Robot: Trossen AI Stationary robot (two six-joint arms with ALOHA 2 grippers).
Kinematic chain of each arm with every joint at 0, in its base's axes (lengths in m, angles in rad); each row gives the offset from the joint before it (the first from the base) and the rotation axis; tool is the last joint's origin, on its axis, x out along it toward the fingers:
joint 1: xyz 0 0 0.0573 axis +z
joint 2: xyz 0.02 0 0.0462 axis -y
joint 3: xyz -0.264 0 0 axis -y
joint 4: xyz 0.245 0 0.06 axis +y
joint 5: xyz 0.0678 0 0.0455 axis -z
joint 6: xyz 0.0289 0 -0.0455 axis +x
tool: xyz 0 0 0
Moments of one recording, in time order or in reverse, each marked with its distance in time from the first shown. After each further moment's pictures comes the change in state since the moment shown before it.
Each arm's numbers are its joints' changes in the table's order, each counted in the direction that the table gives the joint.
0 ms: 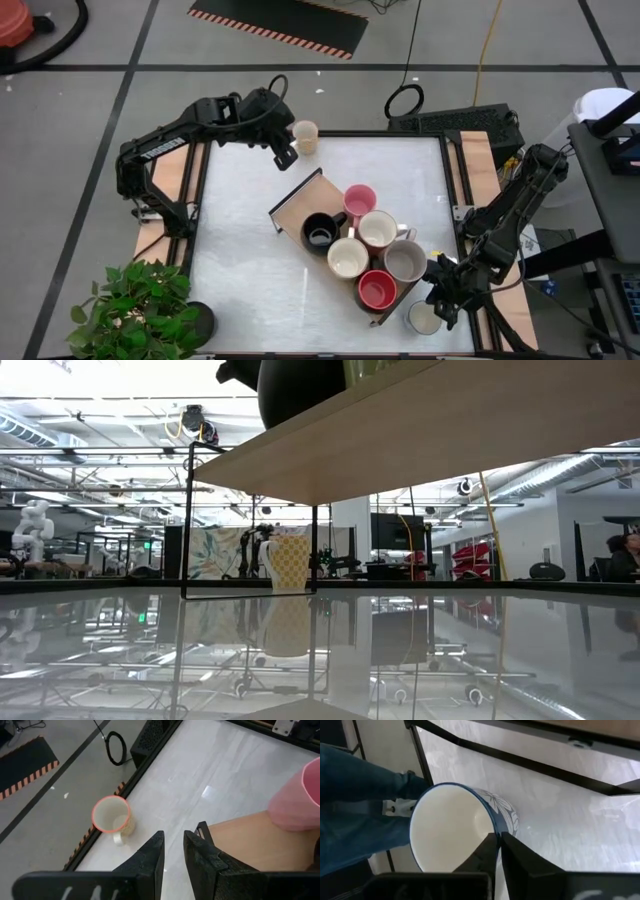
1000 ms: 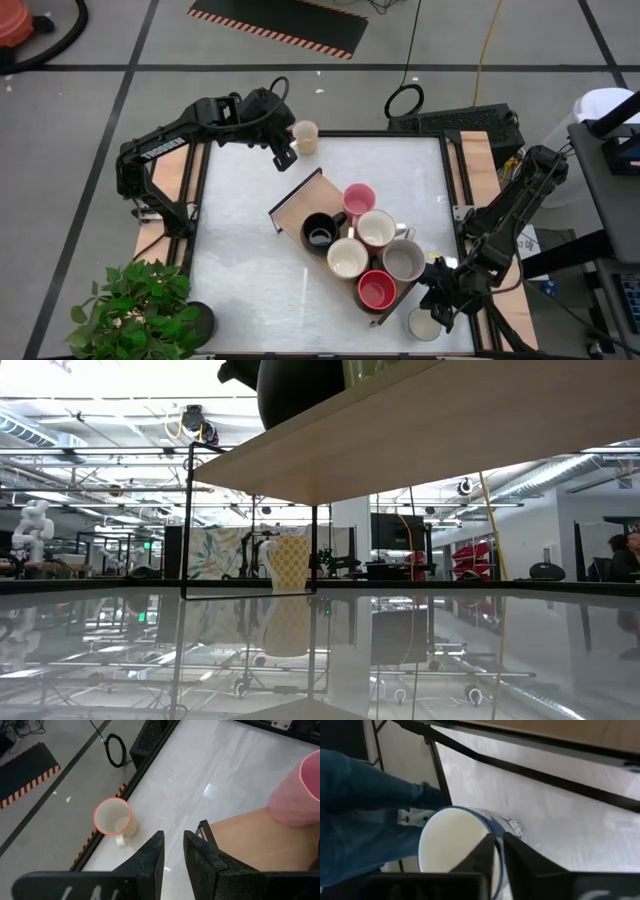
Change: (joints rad) left arm 0.000 0.000 -0.001 0.000 0.000 0.045; right arm 0.000 -0.034 -0.070 -0.130 0.049 0.004
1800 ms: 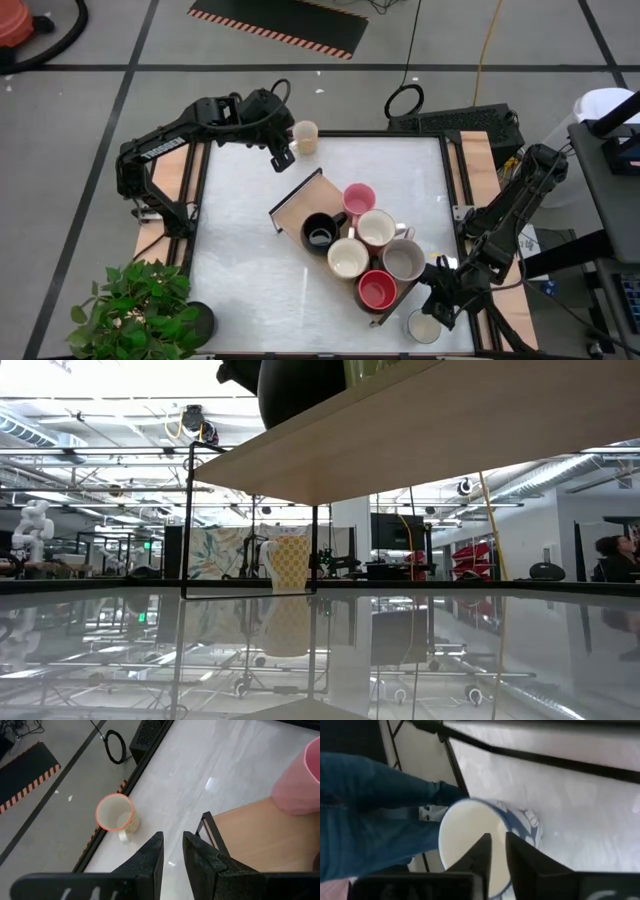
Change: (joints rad) left arm 0.004 0.000 0.000 0.032 0.000 0.034; right arm 0.018 0.028 -0.002 -0.055 -0.034 0.097
